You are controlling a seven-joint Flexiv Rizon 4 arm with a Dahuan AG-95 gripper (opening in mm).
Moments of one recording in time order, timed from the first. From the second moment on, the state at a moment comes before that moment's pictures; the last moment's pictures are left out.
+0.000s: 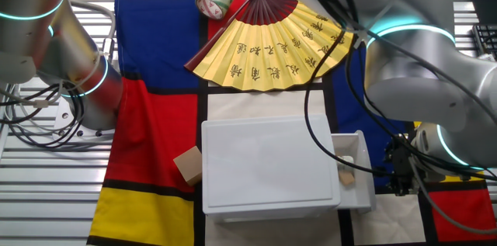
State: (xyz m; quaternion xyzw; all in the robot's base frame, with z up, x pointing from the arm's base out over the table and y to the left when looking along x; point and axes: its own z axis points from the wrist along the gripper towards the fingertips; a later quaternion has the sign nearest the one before) arm 0.656 -0.190 0.065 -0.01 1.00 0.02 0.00
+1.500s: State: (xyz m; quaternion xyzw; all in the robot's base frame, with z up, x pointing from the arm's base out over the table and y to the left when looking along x) arm 0.649 -0.187 0.063 -0.01 1.00 0.02 0.00
